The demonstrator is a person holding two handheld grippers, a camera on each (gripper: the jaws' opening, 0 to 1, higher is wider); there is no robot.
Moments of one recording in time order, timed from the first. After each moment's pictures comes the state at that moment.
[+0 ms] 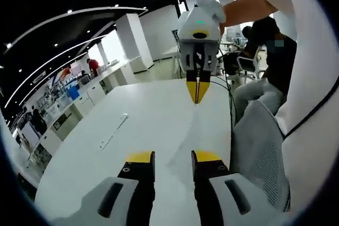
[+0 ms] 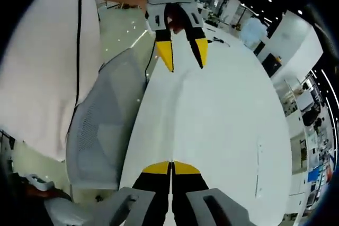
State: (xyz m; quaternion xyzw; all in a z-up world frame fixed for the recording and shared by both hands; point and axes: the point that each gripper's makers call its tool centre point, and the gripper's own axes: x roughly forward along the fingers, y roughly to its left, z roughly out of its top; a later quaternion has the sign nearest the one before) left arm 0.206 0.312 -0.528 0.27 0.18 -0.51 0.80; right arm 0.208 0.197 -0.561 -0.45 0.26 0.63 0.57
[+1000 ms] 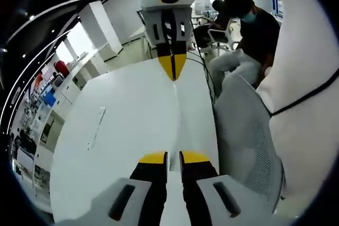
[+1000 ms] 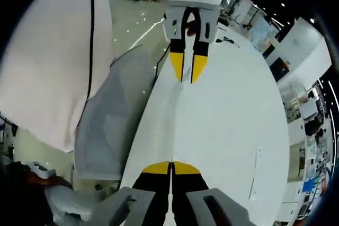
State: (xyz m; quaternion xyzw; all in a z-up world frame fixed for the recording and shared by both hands) left arm 0.197 0.305 -0.546 0.35 0.24 -0.56 0.71; right arm 0.199 0.194 -0.545 -0.49 0.27 0.64 0.54
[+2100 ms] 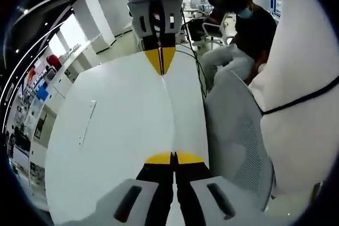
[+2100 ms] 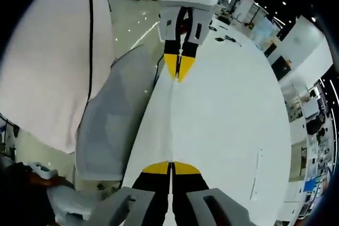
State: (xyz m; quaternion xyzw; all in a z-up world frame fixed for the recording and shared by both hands) left arm 0.181 0.306 -0.550 0.34 0.28 -0.56 0.70; right arm 0.200 0.197 -0.545 -0.48 0.27 0.64 0.54
